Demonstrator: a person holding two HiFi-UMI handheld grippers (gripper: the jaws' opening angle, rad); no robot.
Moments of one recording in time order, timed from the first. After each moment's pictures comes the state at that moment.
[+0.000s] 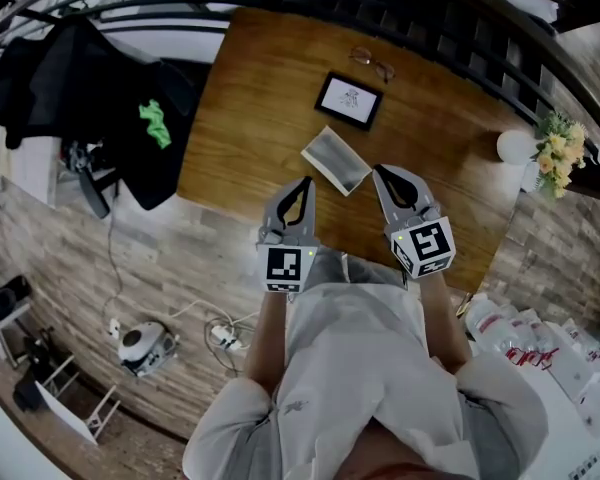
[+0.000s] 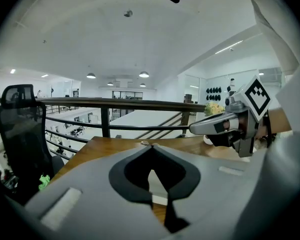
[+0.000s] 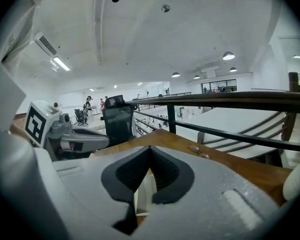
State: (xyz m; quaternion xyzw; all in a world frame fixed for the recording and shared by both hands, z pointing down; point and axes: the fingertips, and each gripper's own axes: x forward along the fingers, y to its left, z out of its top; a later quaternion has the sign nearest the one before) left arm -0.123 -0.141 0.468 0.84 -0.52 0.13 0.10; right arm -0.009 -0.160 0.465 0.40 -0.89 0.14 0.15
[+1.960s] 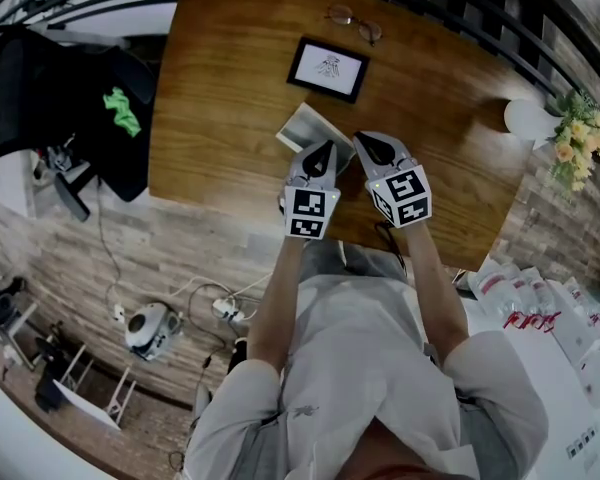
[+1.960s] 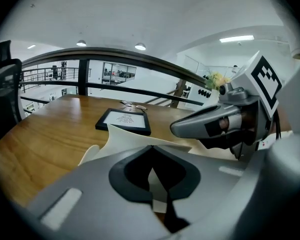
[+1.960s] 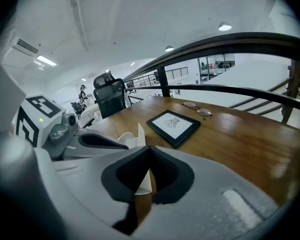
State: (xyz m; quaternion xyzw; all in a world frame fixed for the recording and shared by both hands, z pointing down) left arm -0.038 -0.180 0.640 0.84 -0.44 0.22 0.23; right arm 0.005 -0.191 0.625 0.38 -0.85 0.25 0.24
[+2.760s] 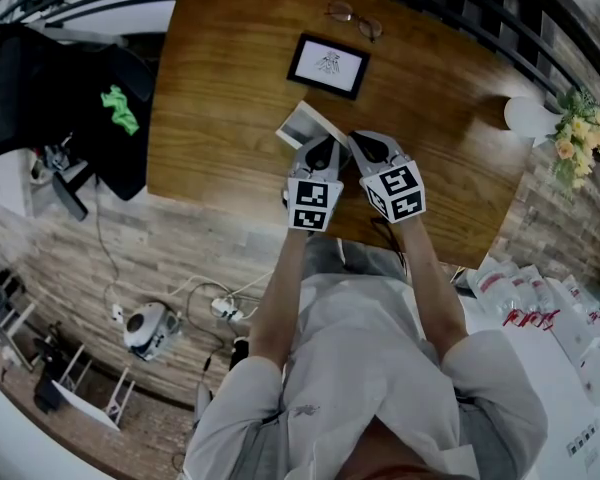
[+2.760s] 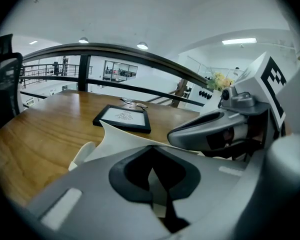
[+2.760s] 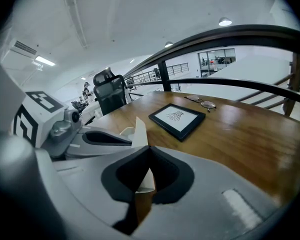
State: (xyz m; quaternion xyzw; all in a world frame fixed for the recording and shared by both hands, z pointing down) left arm -0.032 -0.183 0.650 0.84 -0.44 0.21 0.24; right arm -0.004 -0.183 0.643 0.38 -0.85 0.26 0.26
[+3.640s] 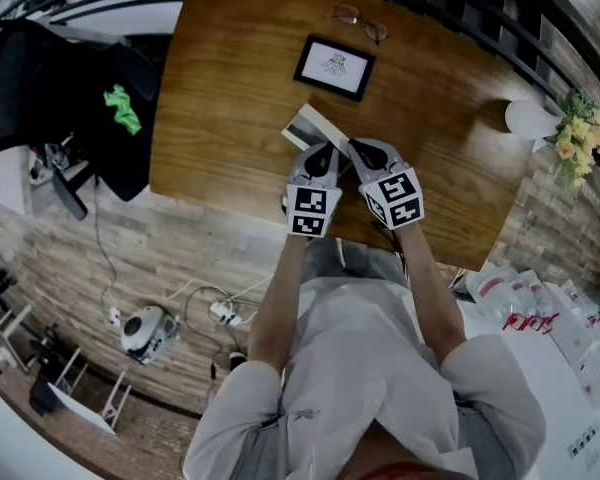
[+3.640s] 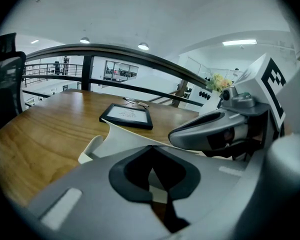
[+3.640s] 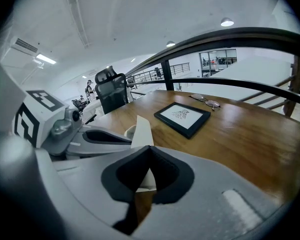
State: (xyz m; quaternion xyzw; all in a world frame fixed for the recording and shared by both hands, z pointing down) left arm -0.046 -0.169 0.651 0.84 -0.44 0.21 0.25; right arm -0.016 -0.168 0.644 0.37 -0.85 0.26 0.26
